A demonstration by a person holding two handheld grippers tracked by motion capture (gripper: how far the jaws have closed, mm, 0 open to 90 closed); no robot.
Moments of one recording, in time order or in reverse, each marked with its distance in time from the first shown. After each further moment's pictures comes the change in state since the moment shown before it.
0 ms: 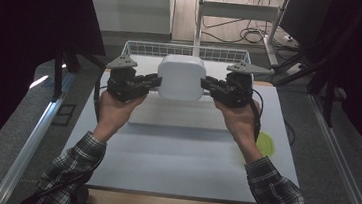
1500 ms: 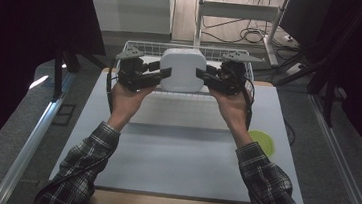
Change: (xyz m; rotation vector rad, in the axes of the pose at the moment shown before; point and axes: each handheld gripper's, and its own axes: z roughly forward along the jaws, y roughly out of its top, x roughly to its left) left arm 0.024 0.007 0.037 -0.103 -0.009 -0.061; right arm -0.021 0.009 0.036 -0.031 -0.022 0.022
